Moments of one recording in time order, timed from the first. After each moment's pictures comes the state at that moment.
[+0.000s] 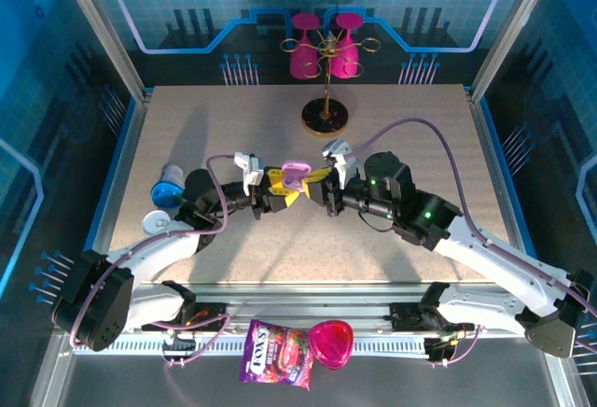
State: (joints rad) left arm -0.43 1.20 0.49 0.89 0.92 -0.30; right arm 0.87 1.06 1.03 -0.28 -0.14 0.23
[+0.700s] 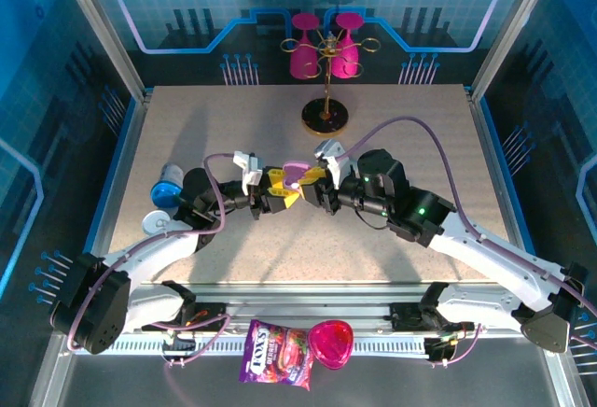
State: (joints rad) left arm -0.43 1.18 0.52 0.89 0.95 -0.33; right arm 0.88 1.09 1.05 -0.29 -0.13 0.15
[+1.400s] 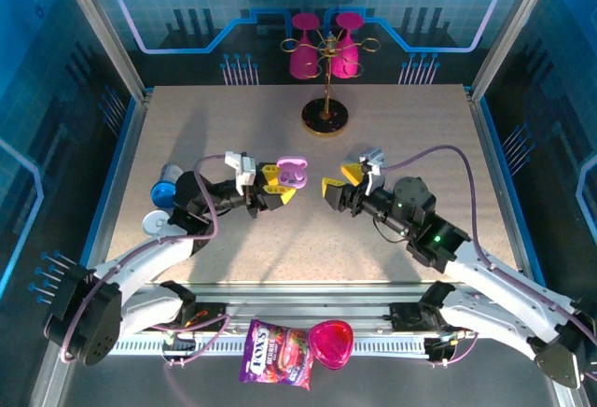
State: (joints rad) left arm -0.43 1.10 0.51 0.89 0.89 -0.29; right arm 0.73 0.86 0.64 0.08 -0.02 0.35
